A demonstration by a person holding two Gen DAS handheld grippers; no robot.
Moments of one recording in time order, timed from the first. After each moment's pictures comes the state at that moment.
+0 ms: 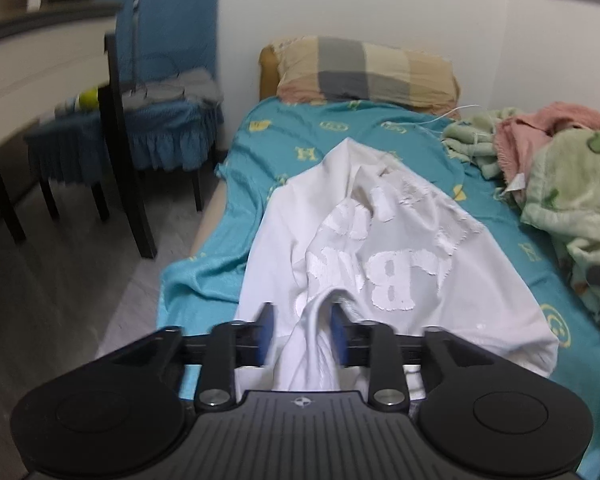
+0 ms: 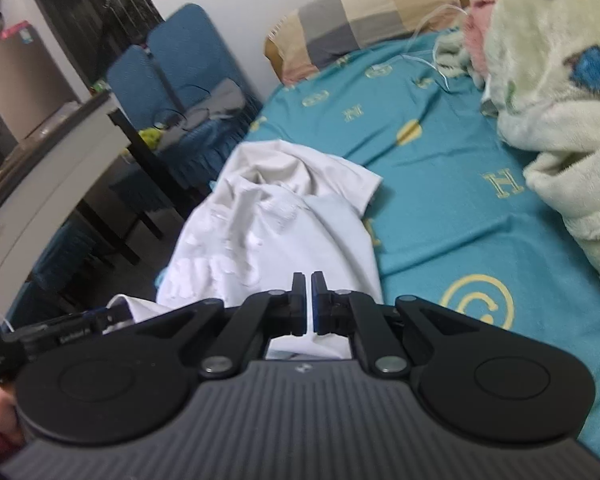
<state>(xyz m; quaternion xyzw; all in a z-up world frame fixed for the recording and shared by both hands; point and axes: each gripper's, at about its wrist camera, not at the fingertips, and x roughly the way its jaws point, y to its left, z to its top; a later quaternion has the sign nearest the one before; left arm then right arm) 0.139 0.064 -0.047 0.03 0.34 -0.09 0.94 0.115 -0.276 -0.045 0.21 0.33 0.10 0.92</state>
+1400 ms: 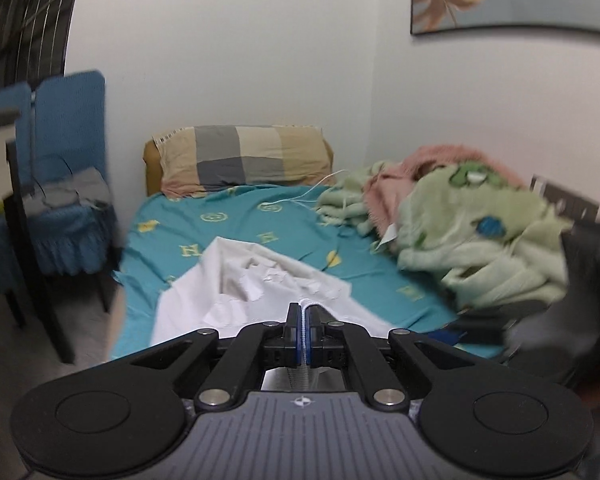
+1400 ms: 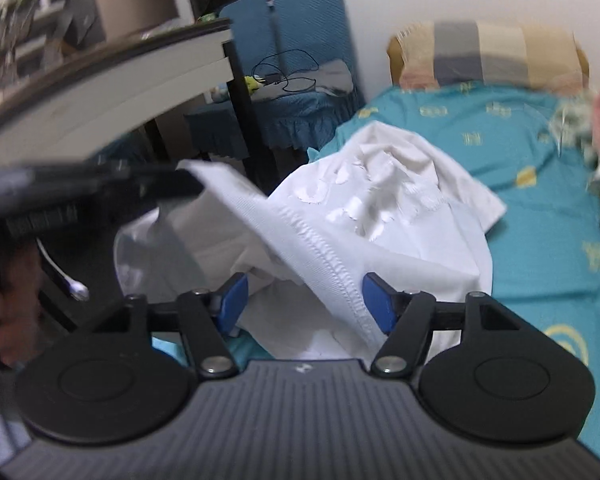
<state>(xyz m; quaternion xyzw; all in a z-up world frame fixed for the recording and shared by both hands) 0.090 0.040 0.019 0.02 0.22 -0.27 0.94 0.099 -0.160 -0.049 0.02 0.29 0.21 0.93</state>
